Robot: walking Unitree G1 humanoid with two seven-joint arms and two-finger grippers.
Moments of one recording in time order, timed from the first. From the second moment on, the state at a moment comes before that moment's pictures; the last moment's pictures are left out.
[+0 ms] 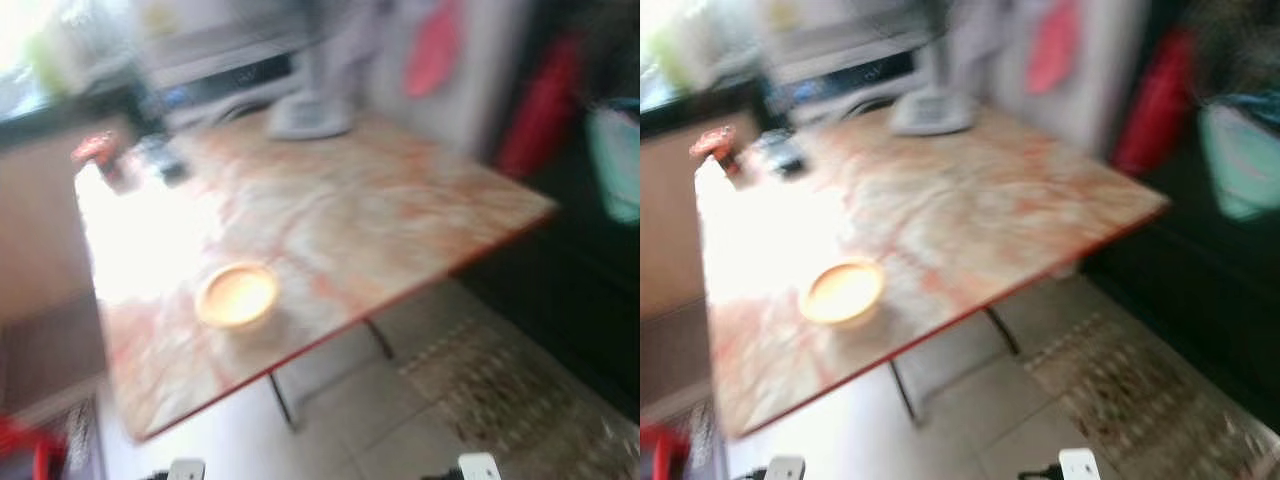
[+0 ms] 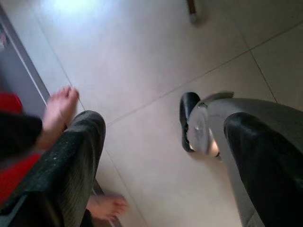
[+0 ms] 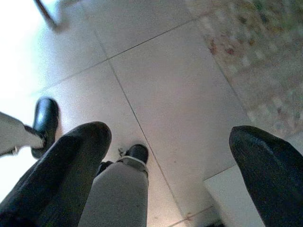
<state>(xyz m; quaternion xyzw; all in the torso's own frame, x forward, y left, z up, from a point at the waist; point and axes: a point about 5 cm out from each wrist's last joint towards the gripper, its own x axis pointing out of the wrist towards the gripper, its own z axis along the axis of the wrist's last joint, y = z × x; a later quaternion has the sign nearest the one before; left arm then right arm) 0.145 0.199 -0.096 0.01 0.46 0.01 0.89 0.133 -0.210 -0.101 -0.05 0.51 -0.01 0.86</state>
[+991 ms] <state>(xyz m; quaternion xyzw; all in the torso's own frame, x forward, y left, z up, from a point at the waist) 0.151 0.204 -0.091 0.03 0.43 0.03 0.90 0.141 -0.200 -0.099 -0.09 0.51 0.06 0.85</state>
